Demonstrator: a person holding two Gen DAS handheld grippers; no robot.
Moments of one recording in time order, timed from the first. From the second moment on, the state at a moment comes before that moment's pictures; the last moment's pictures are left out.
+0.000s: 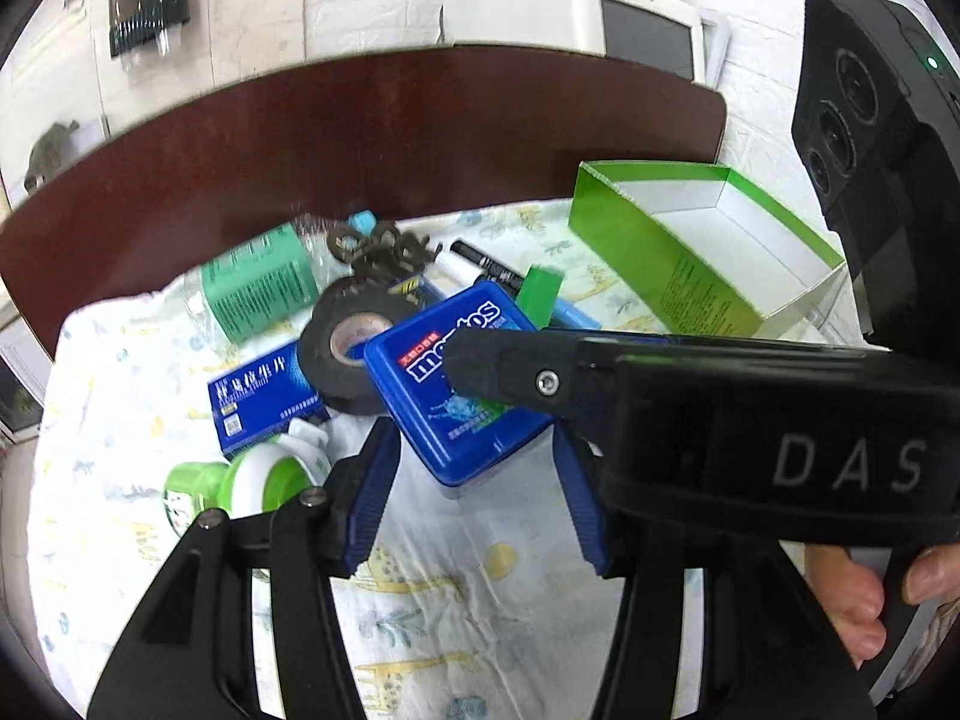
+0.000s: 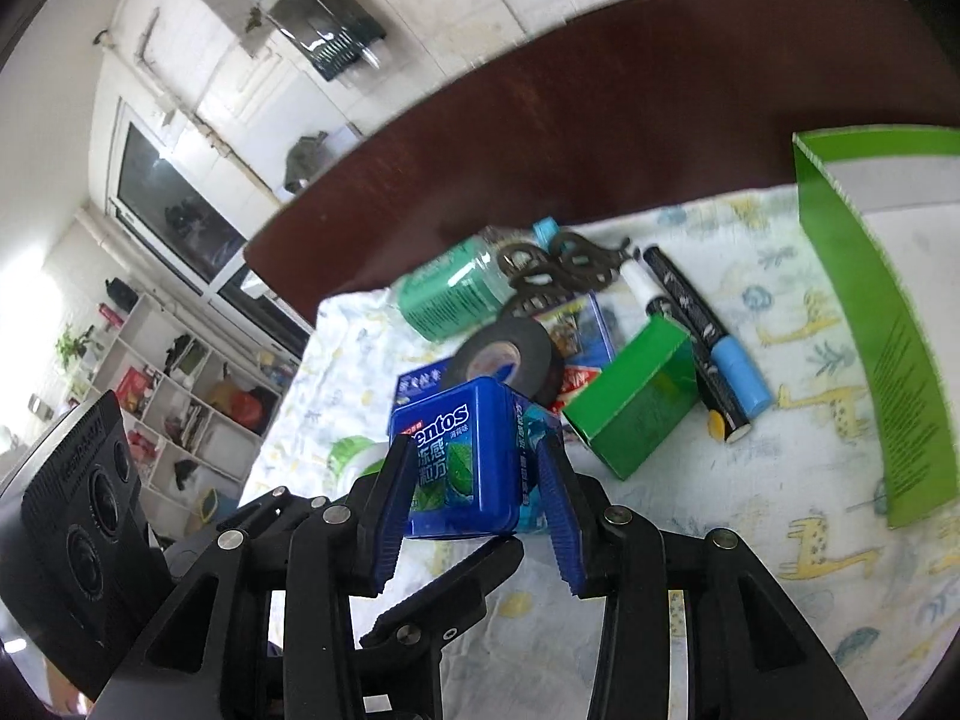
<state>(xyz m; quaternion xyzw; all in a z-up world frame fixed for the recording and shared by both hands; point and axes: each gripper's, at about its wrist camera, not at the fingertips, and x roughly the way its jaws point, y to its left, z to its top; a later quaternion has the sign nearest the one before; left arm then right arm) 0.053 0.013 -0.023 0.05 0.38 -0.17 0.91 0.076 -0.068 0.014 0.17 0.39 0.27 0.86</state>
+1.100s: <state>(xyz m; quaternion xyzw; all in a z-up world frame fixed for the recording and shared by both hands) 0.196 -0.287 0.007 0.13 0.39 -0.35 0.84 0.138 -0.363 0.048 0.25 0.31 0.06 0.91</state>
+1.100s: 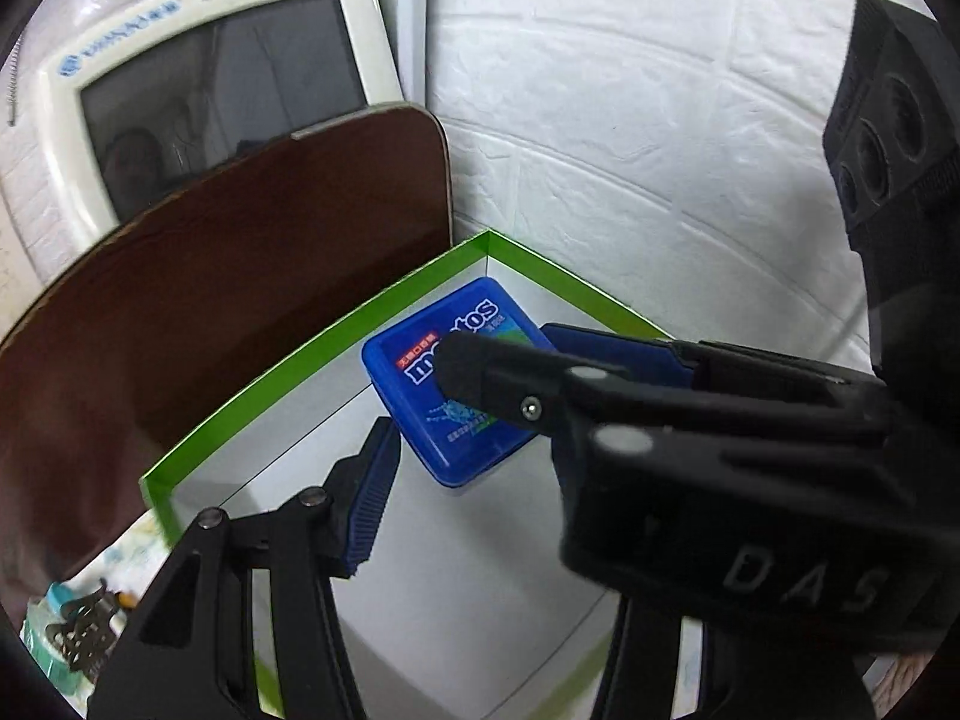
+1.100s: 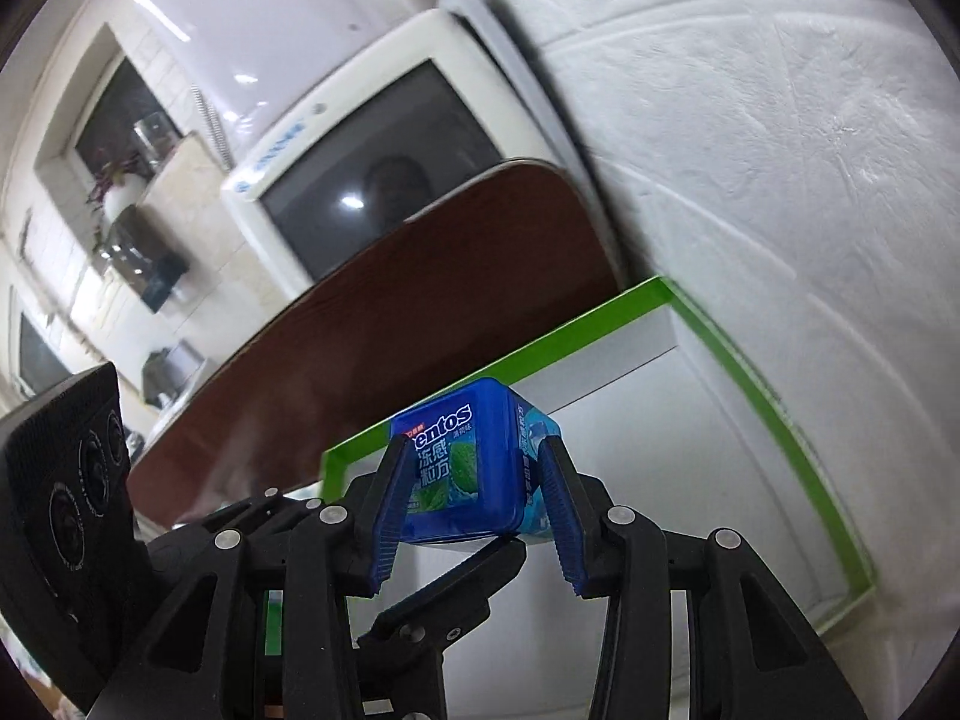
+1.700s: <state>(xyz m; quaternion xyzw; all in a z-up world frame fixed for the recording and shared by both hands) 0.225 -0.295 -0.004 0.14 0.41 -0.33 0.84 0.161 -0.377 0.024 0.22 0.32 -0.04 0.92</state>
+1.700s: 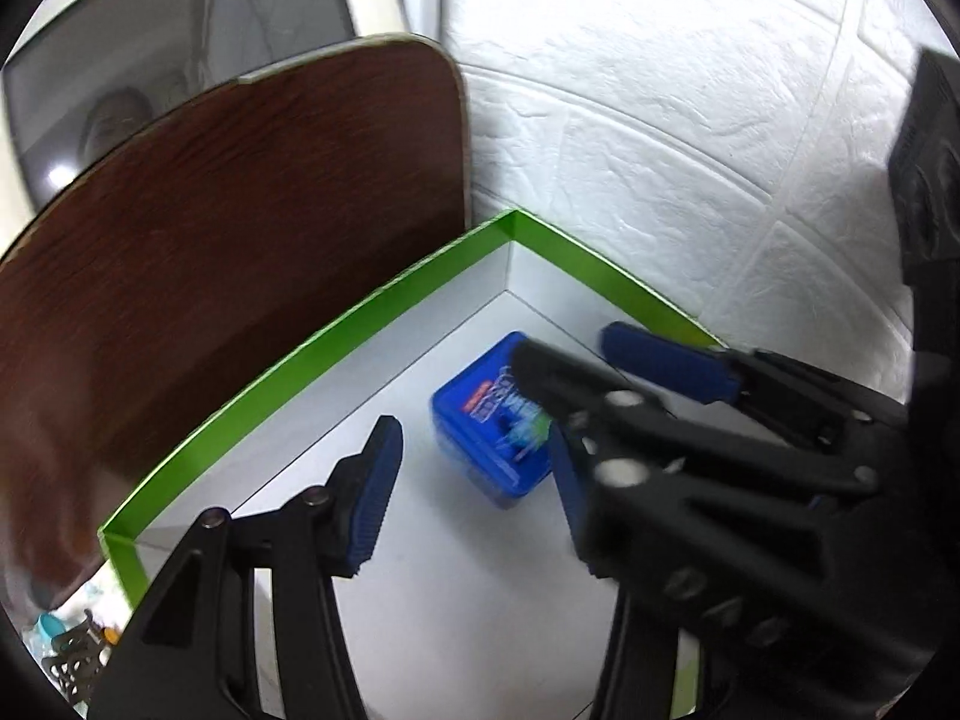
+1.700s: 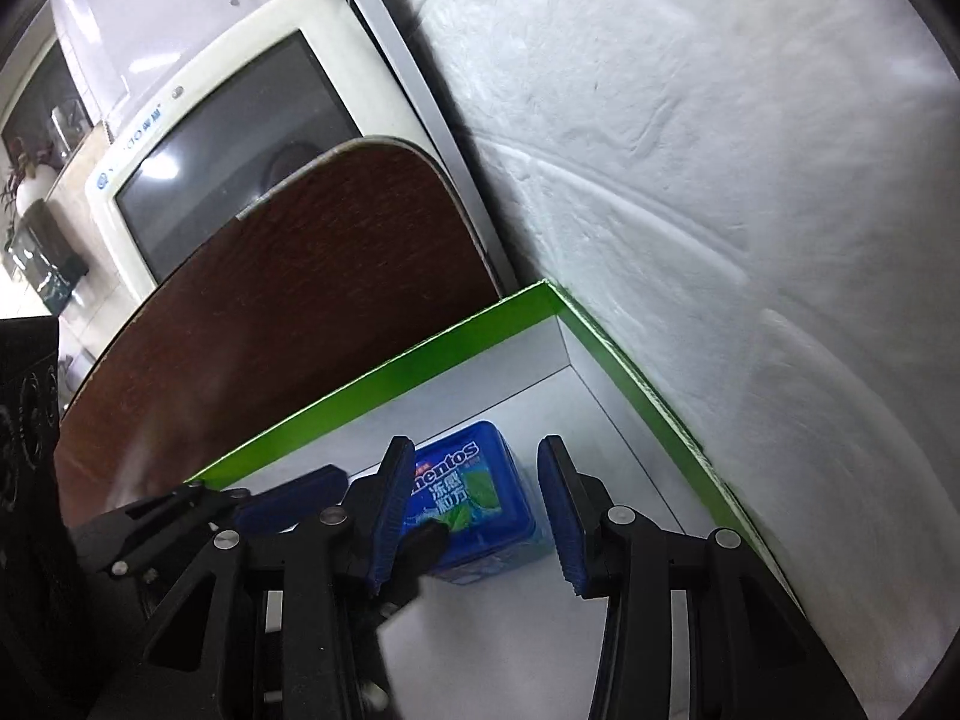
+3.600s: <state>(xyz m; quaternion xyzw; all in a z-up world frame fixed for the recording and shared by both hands) 0.045 0.187 -0.046 0.00 0.35 -0.12 0.93 0.095 0.052 -0.005 0.10 0.51 0.21 0.83</state>
